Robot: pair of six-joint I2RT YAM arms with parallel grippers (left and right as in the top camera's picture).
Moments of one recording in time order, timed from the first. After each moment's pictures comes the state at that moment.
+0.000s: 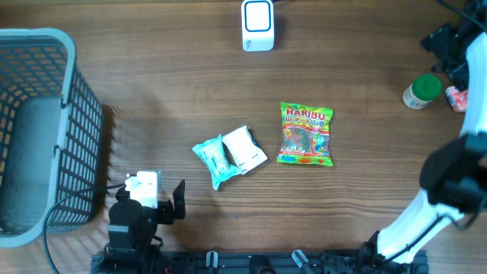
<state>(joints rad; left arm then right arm) -0.09 0.02 0.20 -0.79 0.03 -0.07 -0.30 2.00 2.00 -1.17 0.21 0.67</state>
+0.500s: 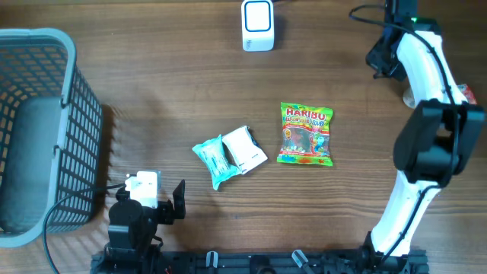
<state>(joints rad) -0.09 0.02 0.20 -0.79 0.03 -0.07 -0.10 2.21 1.87 -0.99 0.28 0.57</state>
